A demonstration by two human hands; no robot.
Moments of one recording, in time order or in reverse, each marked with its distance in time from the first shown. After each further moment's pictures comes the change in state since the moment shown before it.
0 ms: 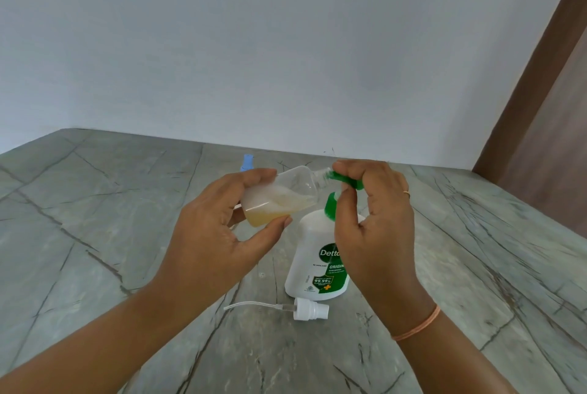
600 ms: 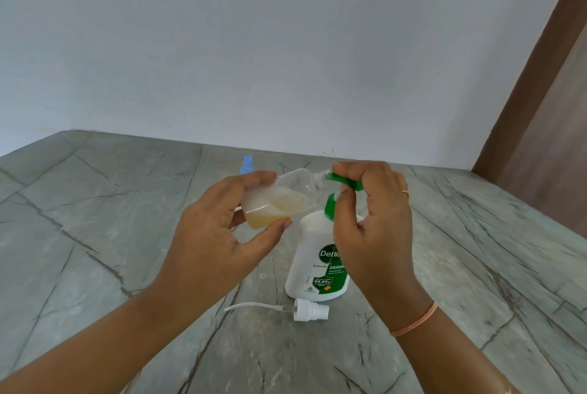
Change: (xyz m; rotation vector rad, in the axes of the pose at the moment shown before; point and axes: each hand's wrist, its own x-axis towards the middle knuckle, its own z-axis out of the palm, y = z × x) left_hand 0.000 0.001 -0.001 0.036 -0.005 0.007; right_hand -0.001 0.003 0.002 -0.012 0.000 -0.011
